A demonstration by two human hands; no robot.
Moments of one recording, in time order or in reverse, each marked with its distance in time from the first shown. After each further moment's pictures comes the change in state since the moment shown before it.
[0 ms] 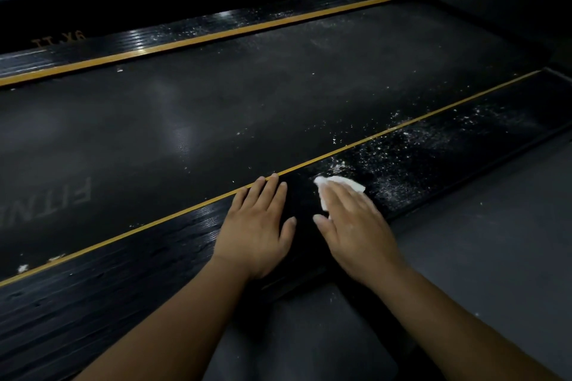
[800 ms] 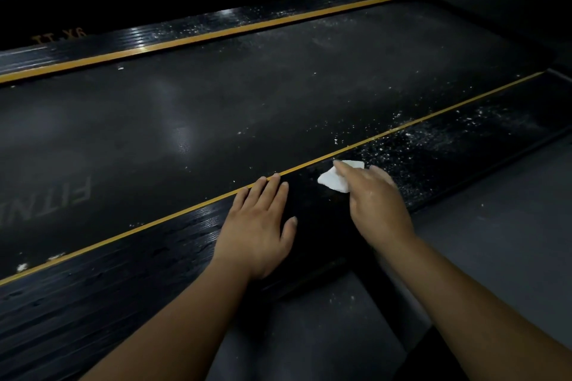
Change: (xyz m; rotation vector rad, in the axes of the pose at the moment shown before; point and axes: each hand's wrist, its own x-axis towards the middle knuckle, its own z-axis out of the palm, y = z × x) left_hand 0.000 0.001 -0.003 -0.009 0.001 -0.007; right_hand 0.038 0.028 -0.011 0.067 0.258 0.002
